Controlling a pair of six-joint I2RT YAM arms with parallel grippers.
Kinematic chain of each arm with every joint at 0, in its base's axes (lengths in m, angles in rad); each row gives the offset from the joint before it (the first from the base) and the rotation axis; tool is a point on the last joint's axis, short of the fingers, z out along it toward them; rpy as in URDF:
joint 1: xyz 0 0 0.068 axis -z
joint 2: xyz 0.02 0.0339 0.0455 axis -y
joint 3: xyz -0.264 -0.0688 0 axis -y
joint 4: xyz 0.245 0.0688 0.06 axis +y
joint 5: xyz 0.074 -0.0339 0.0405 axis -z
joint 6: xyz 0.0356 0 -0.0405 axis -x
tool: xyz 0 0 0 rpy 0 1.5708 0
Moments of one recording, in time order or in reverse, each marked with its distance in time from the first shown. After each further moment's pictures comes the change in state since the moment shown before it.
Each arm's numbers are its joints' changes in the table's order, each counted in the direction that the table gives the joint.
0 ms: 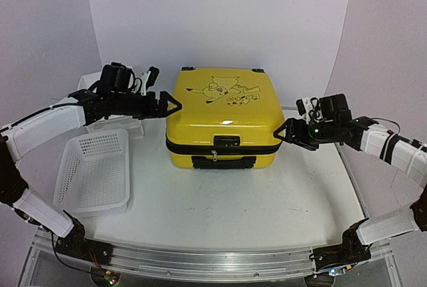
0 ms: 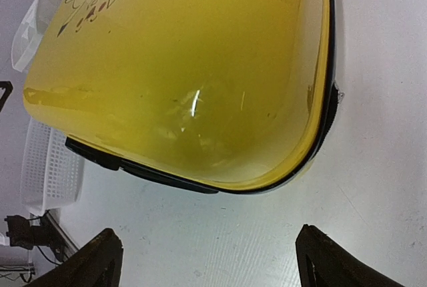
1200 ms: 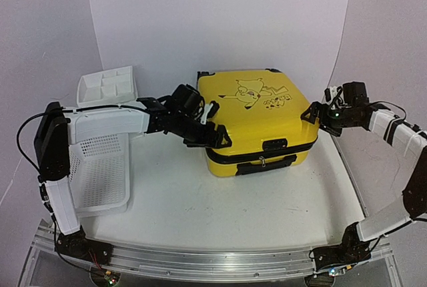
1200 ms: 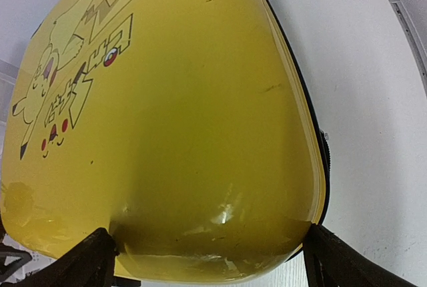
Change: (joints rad) left arm 0.290 -0.434 0.283 0.088 -0.066 0.117; right arm 0.302 -0.120 0.150 0.063 -0.005 0.084
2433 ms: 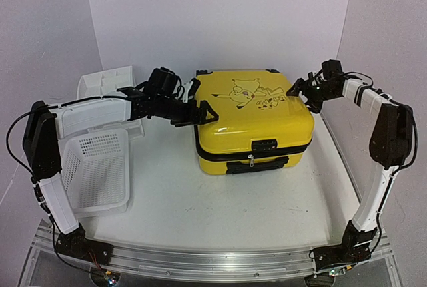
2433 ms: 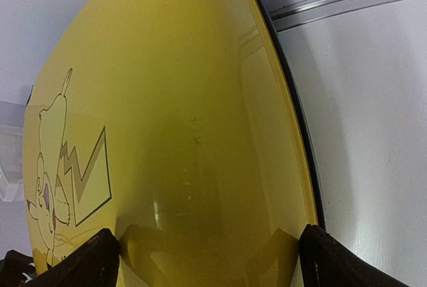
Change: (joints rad) left arm -0.143 0.071 -0.013 -0.100 0.070 -0.044; right arm 0.004 -0.557 0.626 0.124 -0.085 -0.130
